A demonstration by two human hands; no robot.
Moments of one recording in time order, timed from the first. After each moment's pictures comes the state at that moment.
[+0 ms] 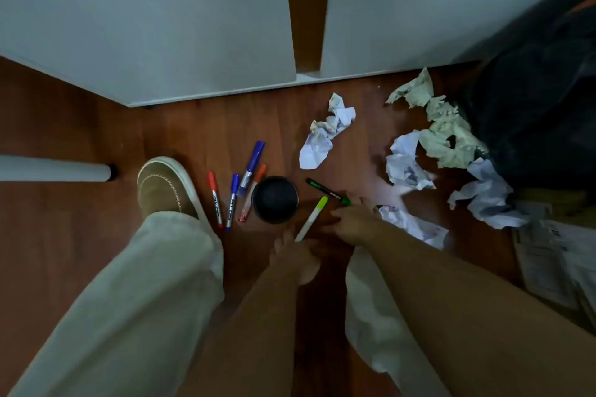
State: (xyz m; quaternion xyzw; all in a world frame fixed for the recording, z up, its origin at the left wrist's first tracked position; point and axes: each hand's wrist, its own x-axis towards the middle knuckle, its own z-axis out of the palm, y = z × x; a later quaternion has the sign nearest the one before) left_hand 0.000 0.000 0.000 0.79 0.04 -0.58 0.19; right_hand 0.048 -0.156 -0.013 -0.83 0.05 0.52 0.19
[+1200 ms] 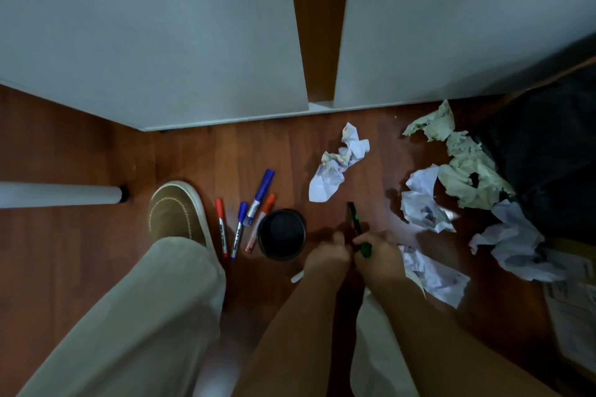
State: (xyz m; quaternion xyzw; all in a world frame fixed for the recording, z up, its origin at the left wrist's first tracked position) left_hand 0.048 -0.058 -0.016 0.93 -0.06 -0.35 0.07; right_hand 0.037 -0.168 -0.016 -0.86 0.23 0.31 0.34
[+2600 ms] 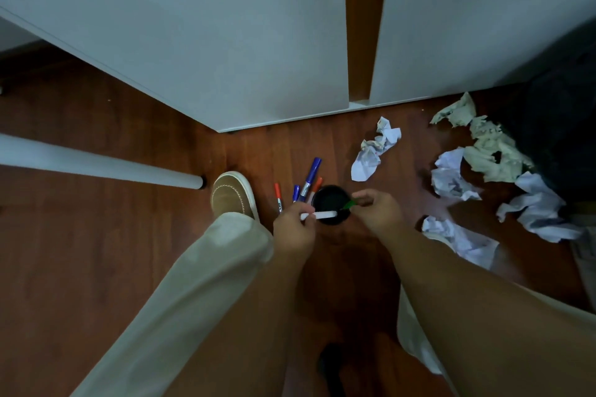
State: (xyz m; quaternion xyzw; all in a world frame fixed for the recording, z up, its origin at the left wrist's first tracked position) left_hand 0.034 0.074 0.104 0.90 0.19 -0.19 0.34; right_hand 0.063 -0.098 0.058 -0.77 0.26 0.29 0.51
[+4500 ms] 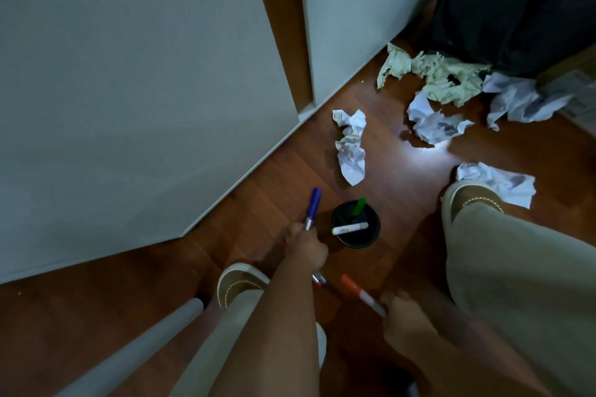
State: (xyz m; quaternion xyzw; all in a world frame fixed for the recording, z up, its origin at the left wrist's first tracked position) left_hand 0.146 0.130 0.004 0.85 -0.09 -0.51 0.09; right_hand -0.066 0.056 0.000 -0.76 0.38 0.38 0.38
